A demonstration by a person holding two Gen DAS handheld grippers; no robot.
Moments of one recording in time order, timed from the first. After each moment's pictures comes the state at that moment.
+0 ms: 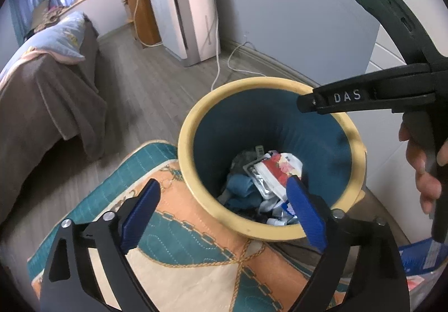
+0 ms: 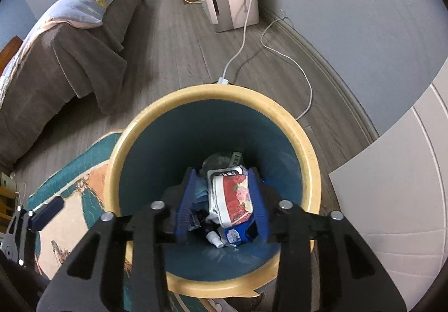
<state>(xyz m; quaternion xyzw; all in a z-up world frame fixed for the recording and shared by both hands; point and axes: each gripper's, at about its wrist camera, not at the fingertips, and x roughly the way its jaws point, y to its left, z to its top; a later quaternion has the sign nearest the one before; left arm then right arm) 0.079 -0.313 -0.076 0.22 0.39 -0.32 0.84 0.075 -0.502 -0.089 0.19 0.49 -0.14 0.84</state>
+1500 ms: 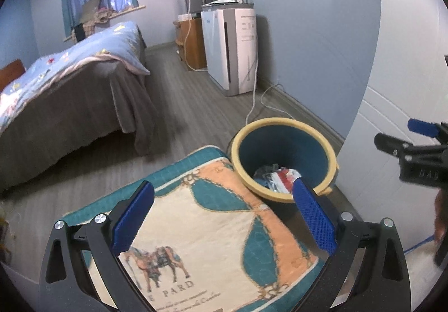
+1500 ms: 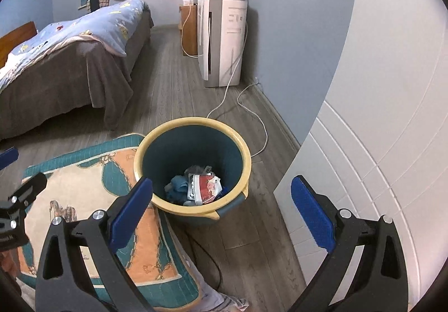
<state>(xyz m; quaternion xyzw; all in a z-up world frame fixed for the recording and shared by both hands) -0.018 -0.202 0.047 0.15 0.33 -0.25 0.90 -0.096 -0.431 0.035 0.08 0.38 -0.19 0.90</state>
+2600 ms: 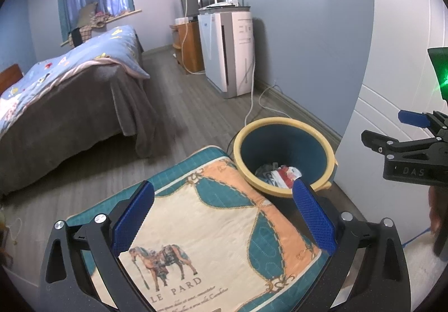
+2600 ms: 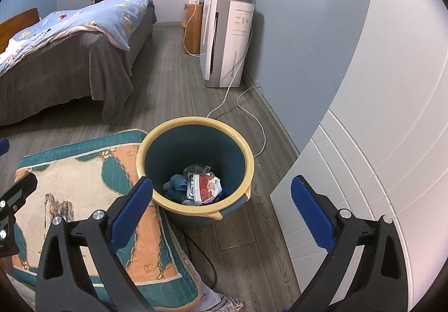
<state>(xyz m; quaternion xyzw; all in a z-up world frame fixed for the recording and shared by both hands) -0.023 -0.190 0.056 0.15 0.32 -0.26 0.90 -0.090 -0.402 0.038 0.04 0.38 -0.20 0.90</state>
